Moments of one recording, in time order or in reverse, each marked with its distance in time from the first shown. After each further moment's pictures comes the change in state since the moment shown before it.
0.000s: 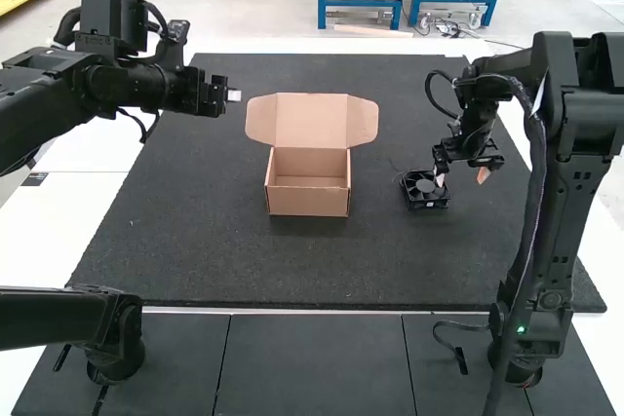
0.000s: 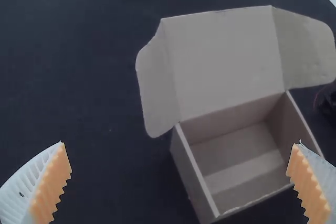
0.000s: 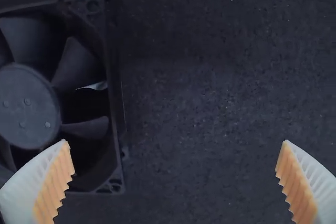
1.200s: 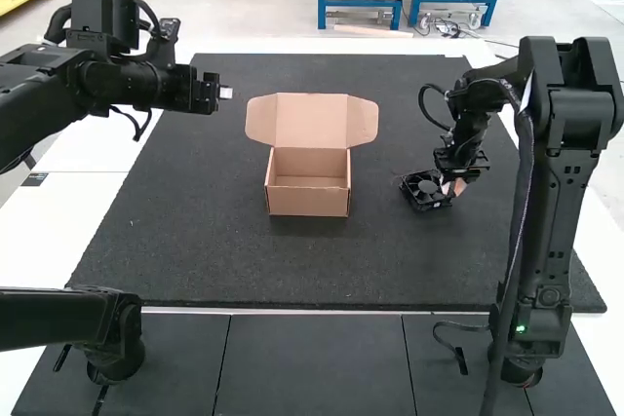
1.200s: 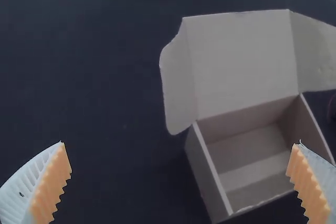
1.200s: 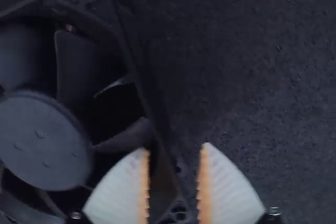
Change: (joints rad) left arm 0.044 0.000 0.014 -0.025 0.000 0.000; right arm 0.010 0.077 -0.001 0.027 -0.065 0.027
